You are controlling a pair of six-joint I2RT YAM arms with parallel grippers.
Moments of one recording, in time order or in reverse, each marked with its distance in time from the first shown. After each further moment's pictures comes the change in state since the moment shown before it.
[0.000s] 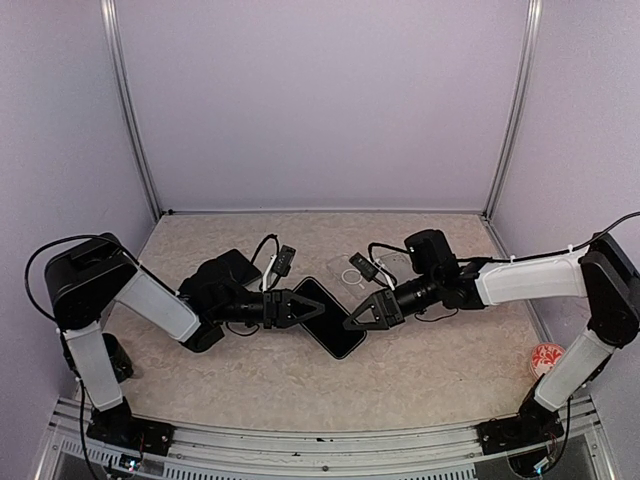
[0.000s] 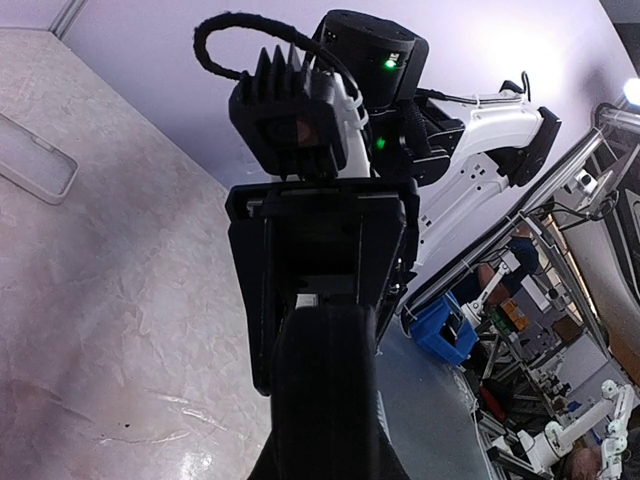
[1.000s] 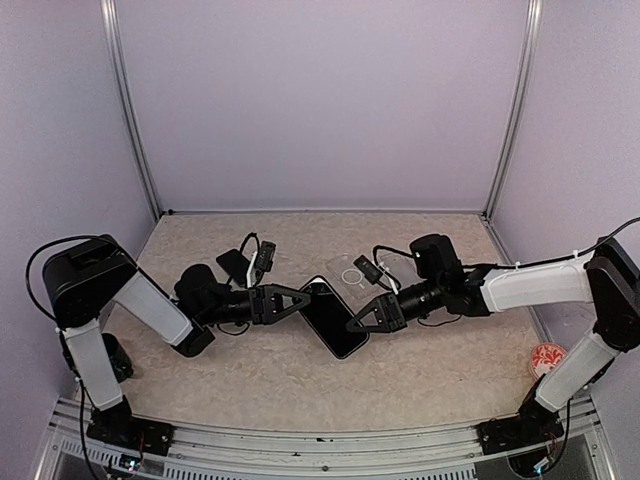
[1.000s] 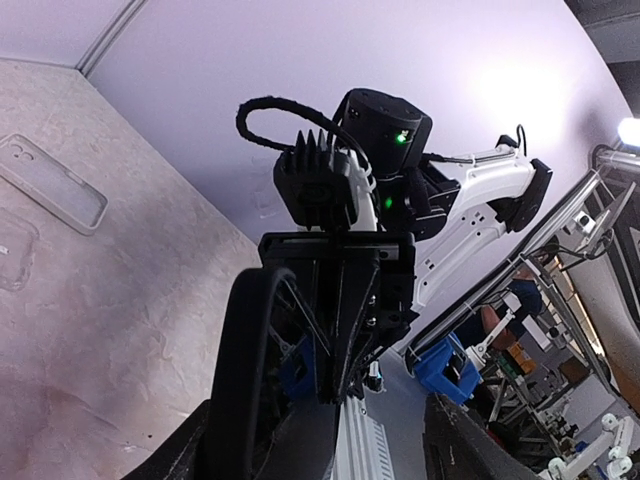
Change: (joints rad) left arm 0.043 -0.004 -0.076 0.154 -0.062 -0.067; right arm 0.004 -0.029 -0.057 0.056 0.040 0.025
